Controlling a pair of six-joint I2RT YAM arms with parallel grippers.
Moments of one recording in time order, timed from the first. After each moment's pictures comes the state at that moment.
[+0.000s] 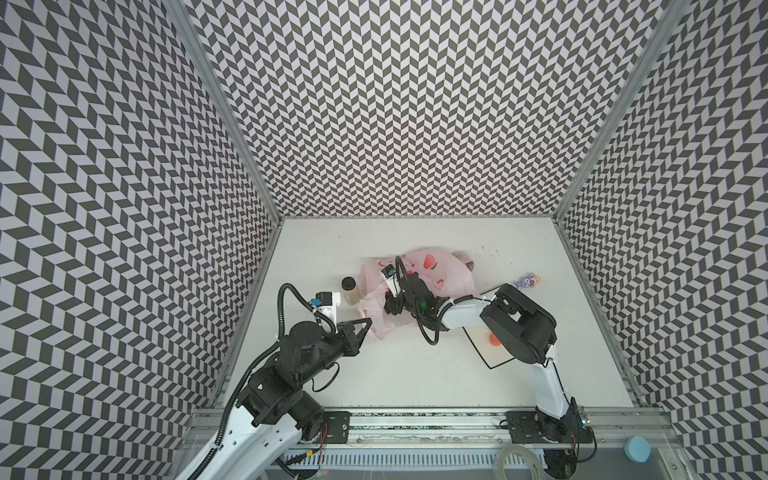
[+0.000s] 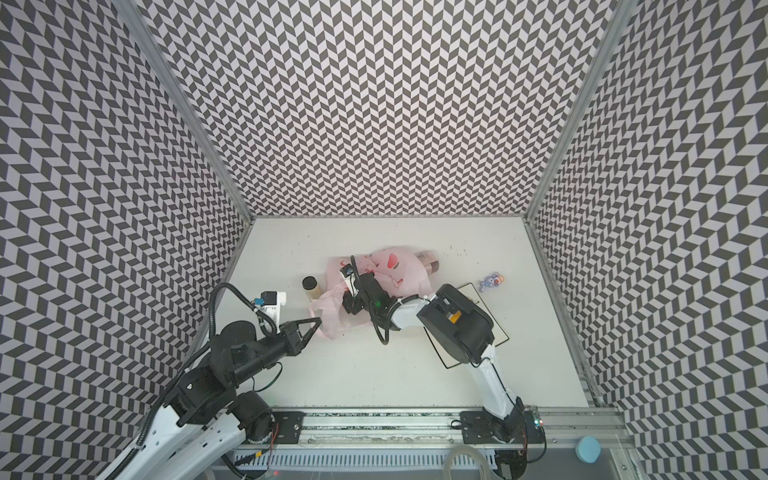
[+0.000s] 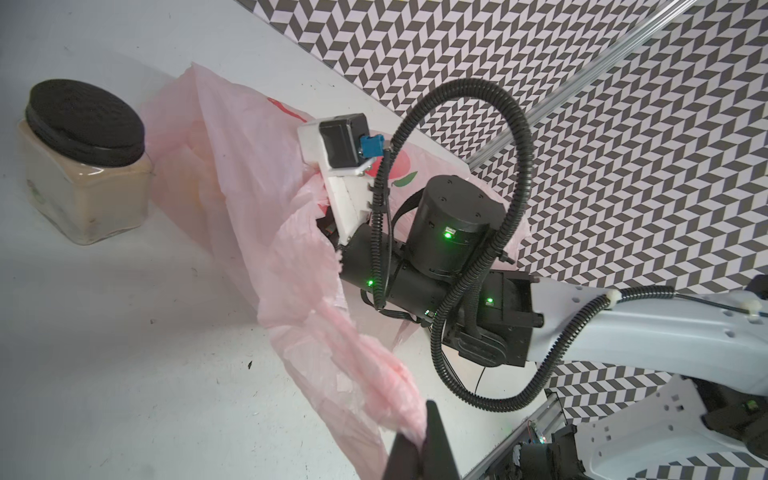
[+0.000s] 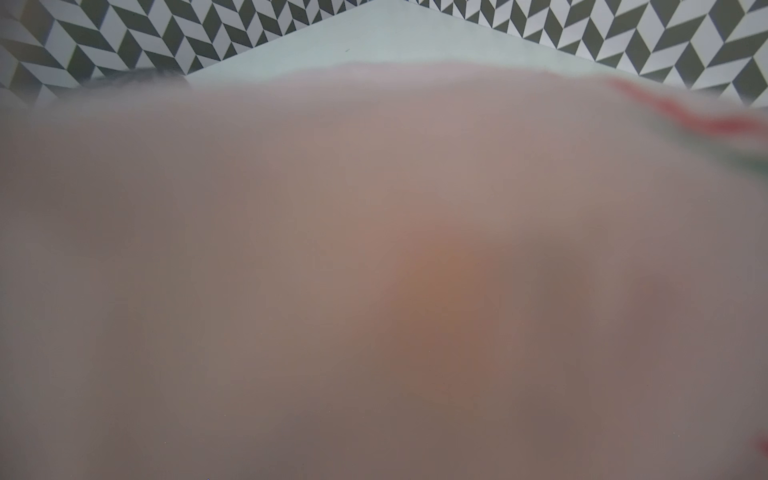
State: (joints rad) left arm -0.65 0.42 0.57 -0.48 0.10 -0.81; right arm 0.86 2.14 1.22 0.46 0.05 0.04
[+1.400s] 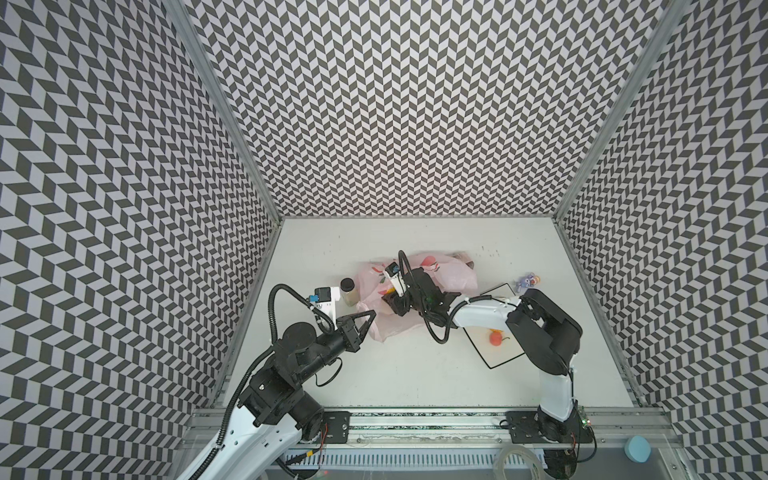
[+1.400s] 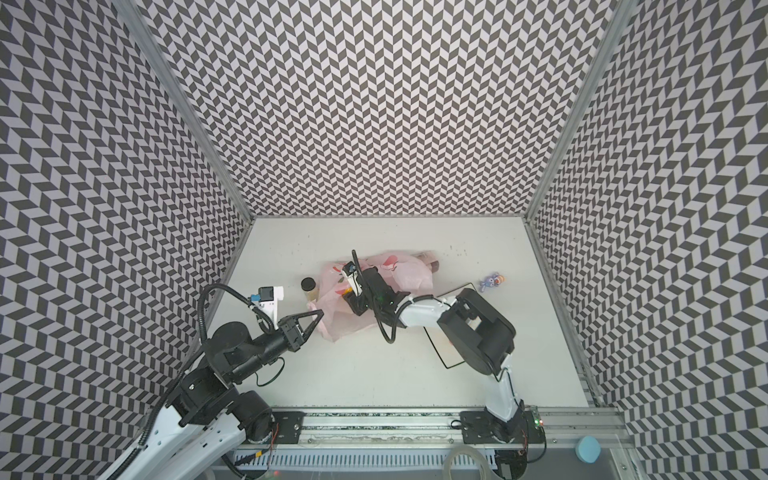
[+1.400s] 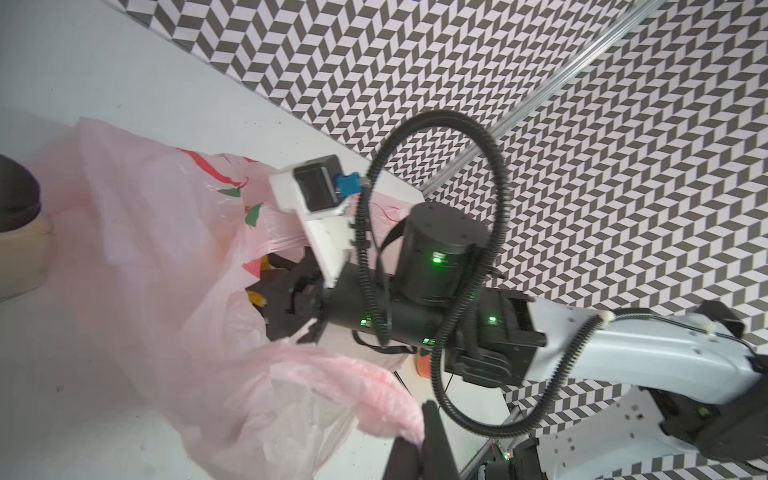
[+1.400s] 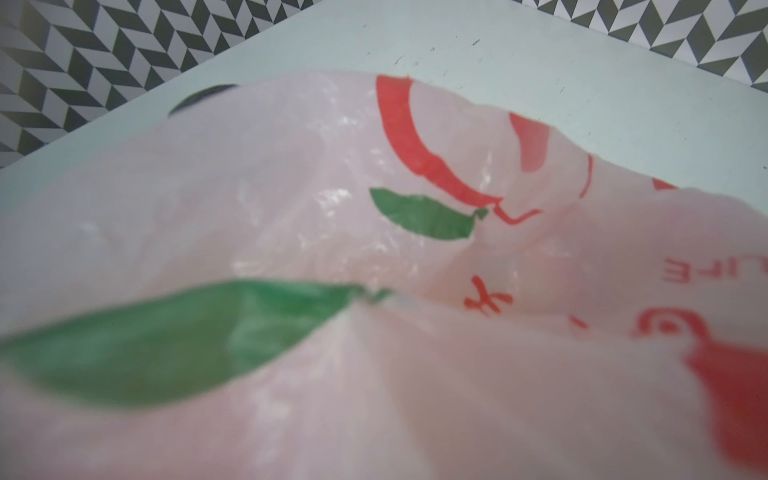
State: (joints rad) left arm -0.65 0.40 0.52 -0.31 0.12 -0.85; right arm 0.86 1.92 1.13 0.21 0.00 0.10
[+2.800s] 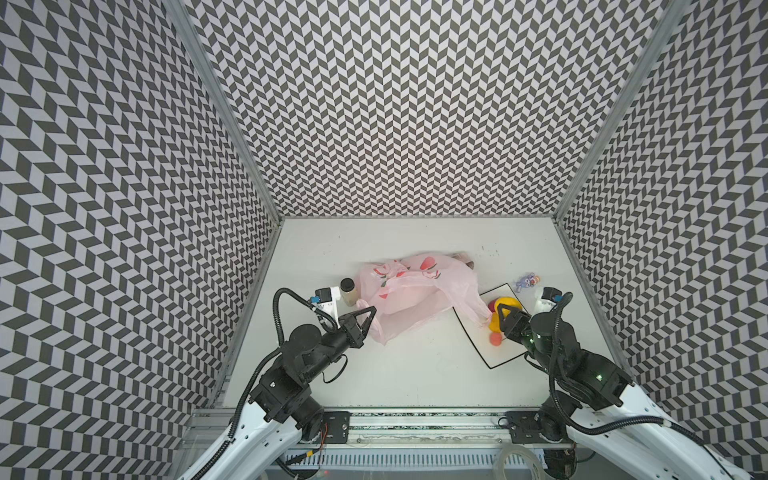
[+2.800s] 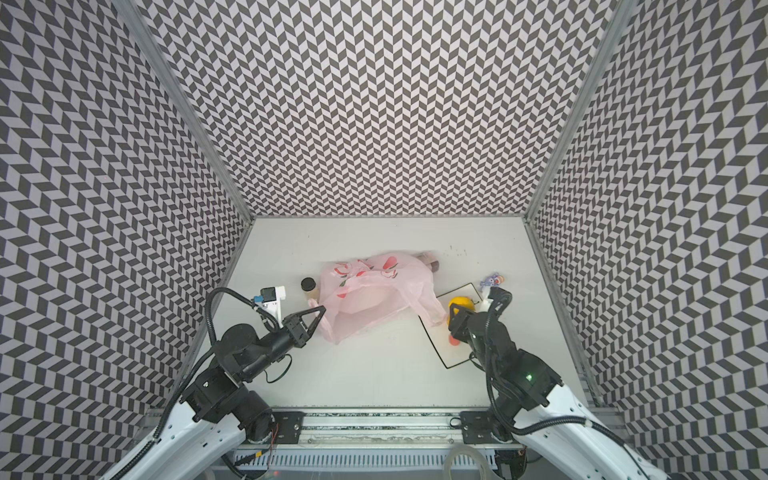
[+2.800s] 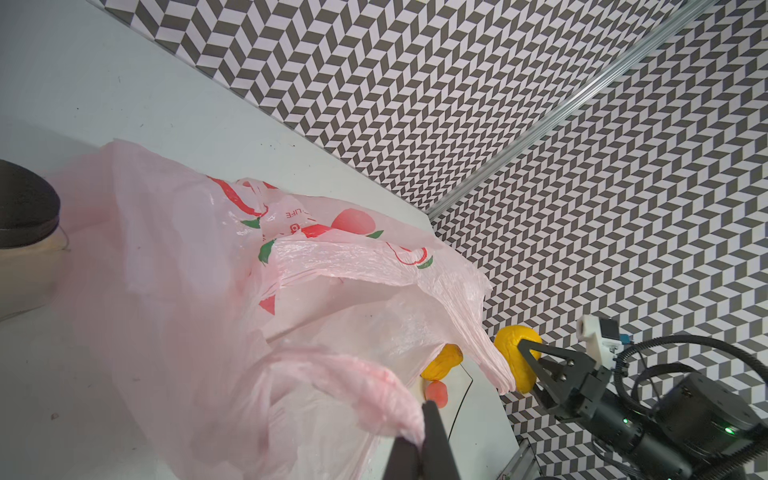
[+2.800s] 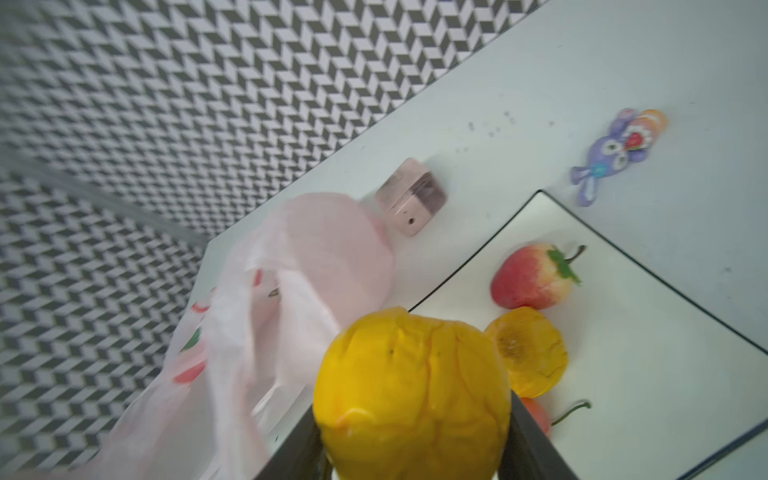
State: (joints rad) left arm -0.65 0.41 0.43 -0.15 0.07 -0.86; right arm 0.64 0.57 0.56 -0.57 0.45 0.93
